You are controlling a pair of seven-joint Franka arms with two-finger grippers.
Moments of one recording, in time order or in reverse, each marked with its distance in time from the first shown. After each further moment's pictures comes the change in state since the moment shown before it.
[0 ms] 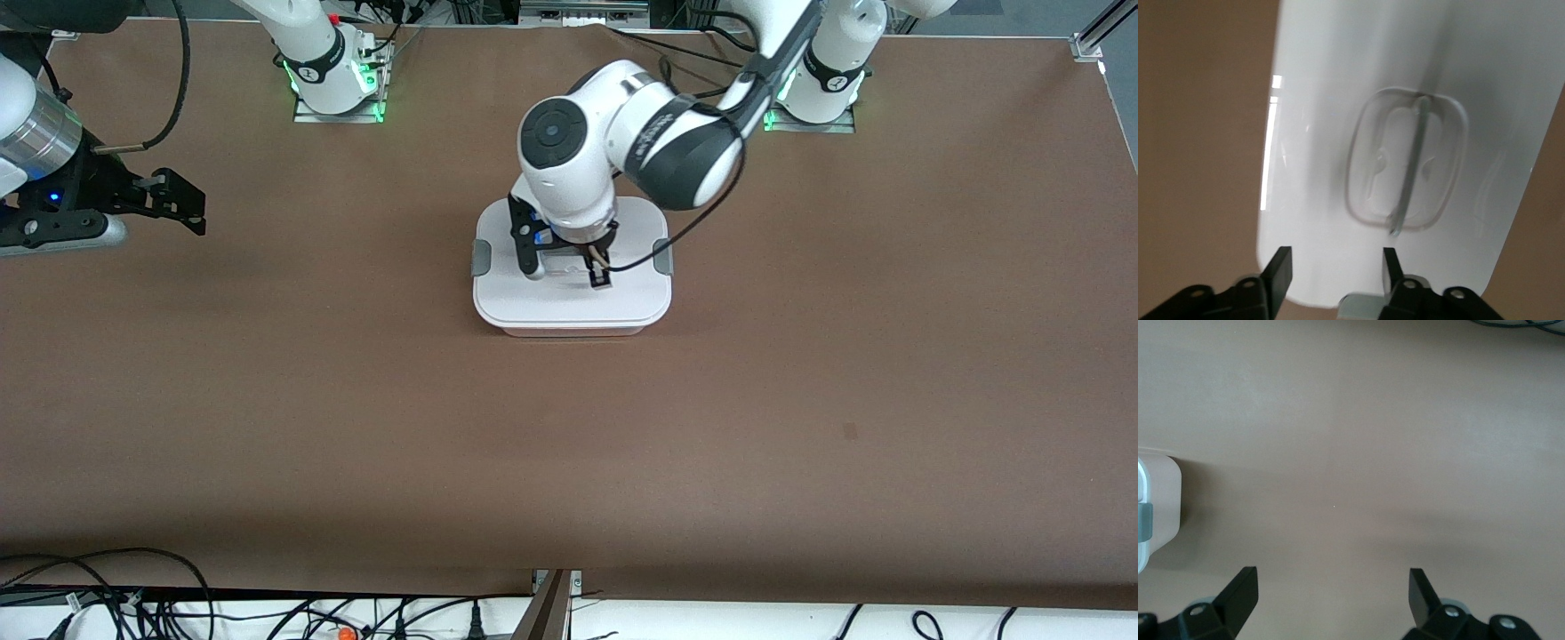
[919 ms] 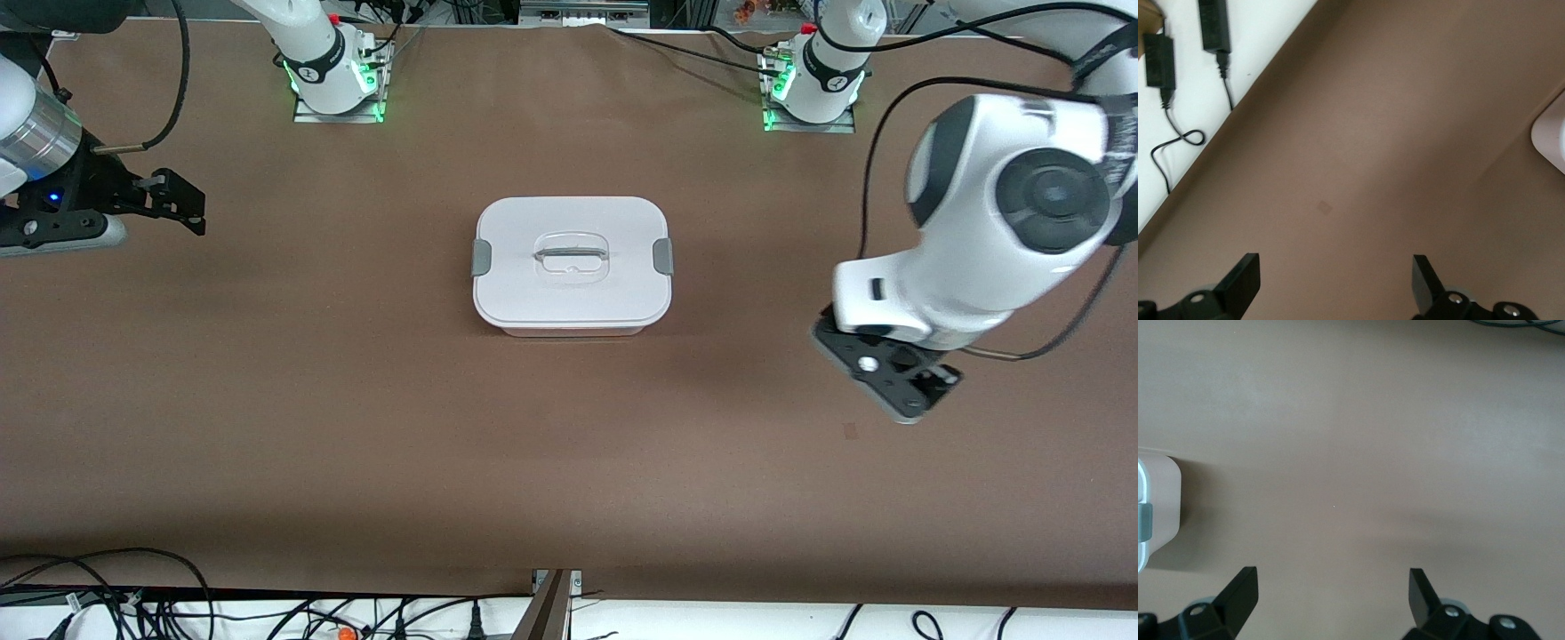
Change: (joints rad) left arm 0.444 -0.109 0.093 0.115 0.014 -0.025 -0.015; right arm 0.000 0.000 0.000 0.000 0.000 0.000 0.000
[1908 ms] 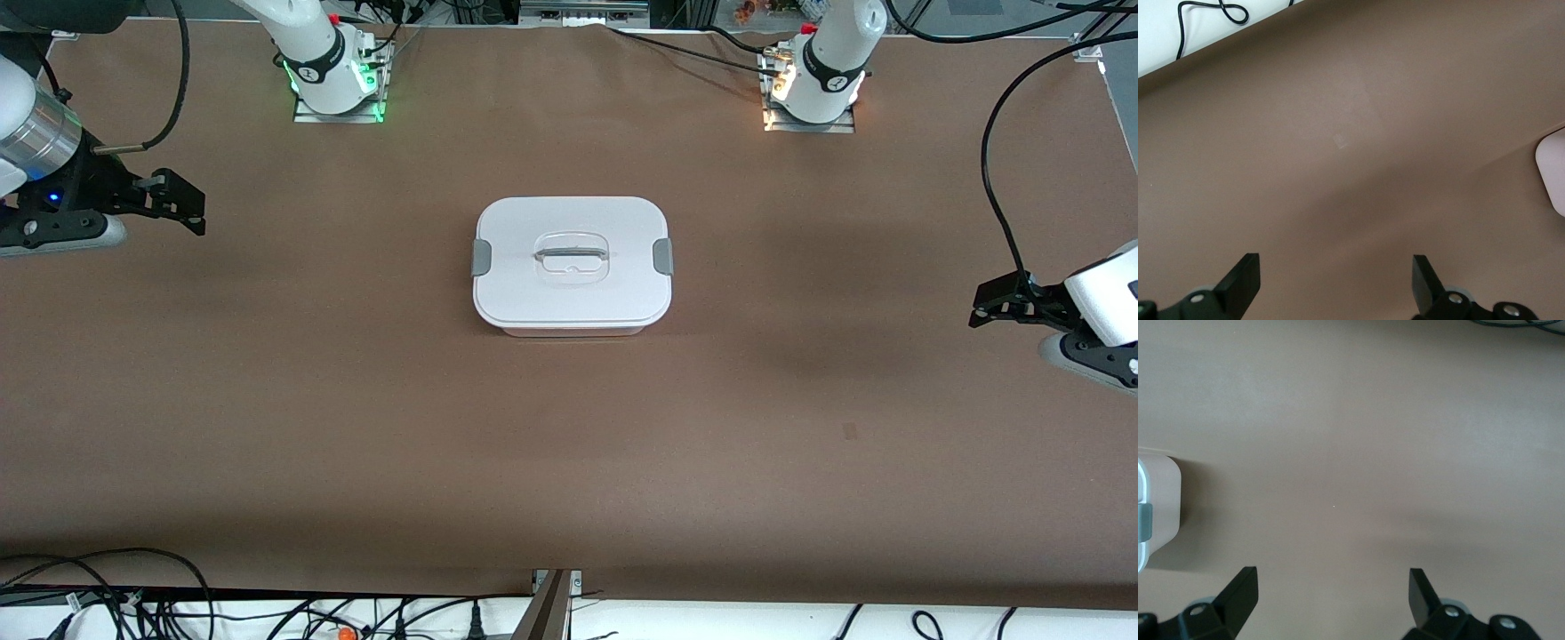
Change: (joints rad) left arm 0.228 -0.057 0.012 0.010 -0.126 -0.165 -0.125; right arm 0.000 0.000 0.000 0.000 0.000 0.000 0.000
